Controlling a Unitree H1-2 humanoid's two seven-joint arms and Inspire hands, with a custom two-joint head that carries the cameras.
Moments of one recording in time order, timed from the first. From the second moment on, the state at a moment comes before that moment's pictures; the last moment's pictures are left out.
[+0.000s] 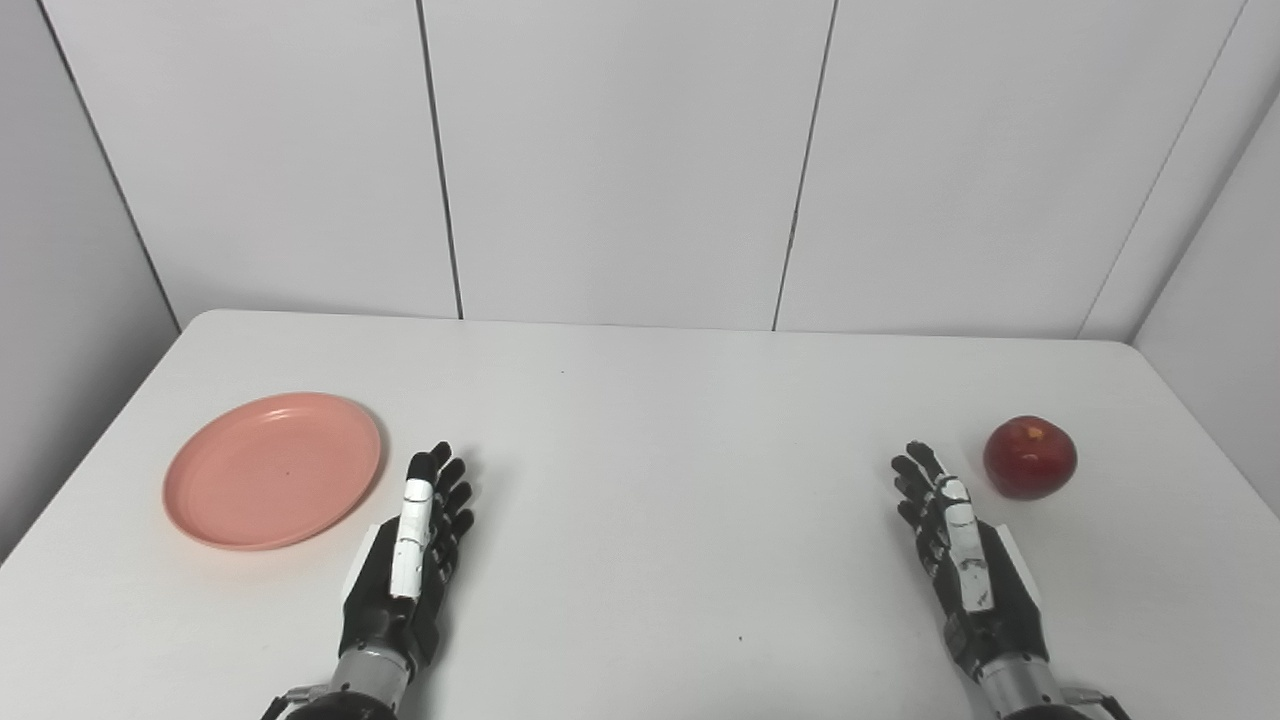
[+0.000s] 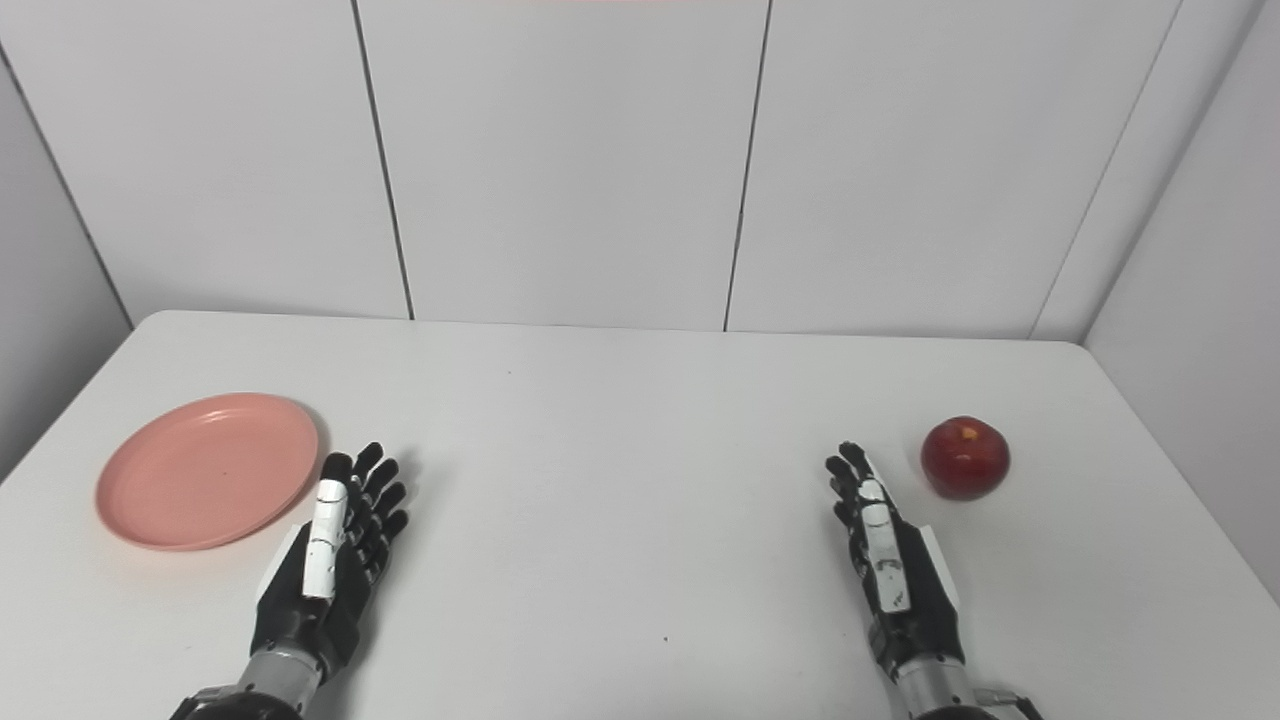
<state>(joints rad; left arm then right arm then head) 0.03 -0.01 0.00 -0.28 -0.21 0.40 0.04 -0.05 -0.14 -0.07 -0.01 0.18 0.07 0.11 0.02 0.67</state>
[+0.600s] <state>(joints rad) 0.03 -0.03 -0.05 -0.26 -0.16 0.37 0.07 -0.06 -0.18 -0.08 0.04 0.23 0.06 0.18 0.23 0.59</state>
